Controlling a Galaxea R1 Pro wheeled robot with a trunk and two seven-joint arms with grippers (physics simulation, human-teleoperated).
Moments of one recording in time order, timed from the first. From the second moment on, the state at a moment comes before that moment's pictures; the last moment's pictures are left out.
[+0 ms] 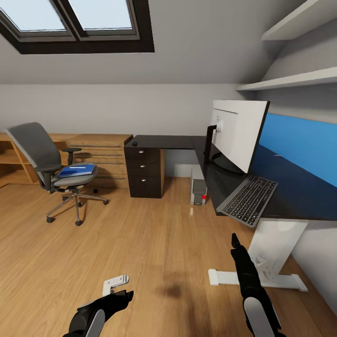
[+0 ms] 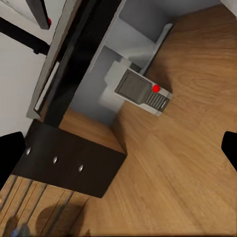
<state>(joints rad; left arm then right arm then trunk) -0.12 -0.05 -0.07 -1.29 0.38 0.65 0.23 -0.09 0.12 -0.03 -1.53 -0.92 -0.14 -0.22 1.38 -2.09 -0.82</state>
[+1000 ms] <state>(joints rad) -0.12 -0.05 -0.07 -1.29 0.38 0.65 0.23 -0.09 0.06 -0.06 -1.57 -0.94 -0.14 -0.18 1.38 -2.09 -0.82</state>
